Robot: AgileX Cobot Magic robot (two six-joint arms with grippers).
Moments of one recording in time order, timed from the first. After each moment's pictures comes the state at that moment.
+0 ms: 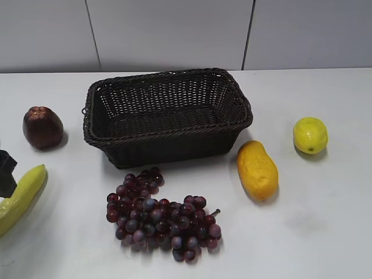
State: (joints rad) left arm -0.19 1.42 -0.75 -0.08 0.79 0.10; right arm 0.00 -0.01 -0.49 0.12 1.05 -0.02
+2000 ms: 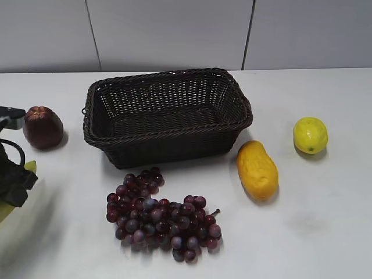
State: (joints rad) left arm -0.19 1.61 -0.75 -0.03 0.65 0.10; right arm 0.00 -0.01 -0.49 0.12 1.05 -0.02
